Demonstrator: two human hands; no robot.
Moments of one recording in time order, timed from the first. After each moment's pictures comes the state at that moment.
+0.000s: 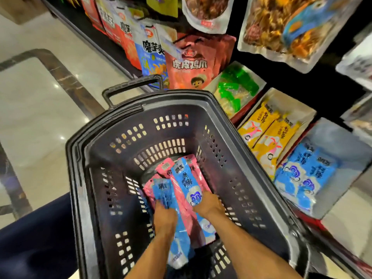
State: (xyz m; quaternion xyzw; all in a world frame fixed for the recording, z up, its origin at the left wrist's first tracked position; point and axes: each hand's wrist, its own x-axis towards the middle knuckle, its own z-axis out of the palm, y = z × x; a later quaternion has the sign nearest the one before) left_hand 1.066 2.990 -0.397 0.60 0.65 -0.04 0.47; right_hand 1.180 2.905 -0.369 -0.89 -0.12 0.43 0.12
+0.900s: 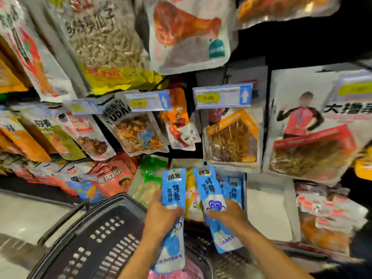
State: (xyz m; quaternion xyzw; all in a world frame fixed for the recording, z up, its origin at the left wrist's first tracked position) left_hand 1.229 2.878 -0.115 0.85 0.22 -0.01 0.49; right_hand 1.270 2.684 -0.183 -0.81 0.08 0.20 0.55
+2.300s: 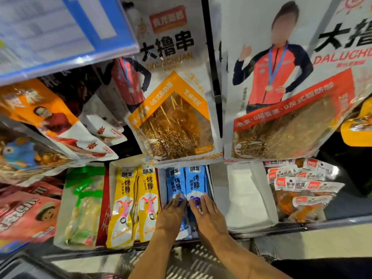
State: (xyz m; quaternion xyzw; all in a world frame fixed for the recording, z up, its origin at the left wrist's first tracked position) left_hand 1.376 2.795 -0.347 0.95 -0.20 -0.22 -0.07; right_hand 1.335 2.659 -0.365 -0.98 -0.04 0.15 0.14
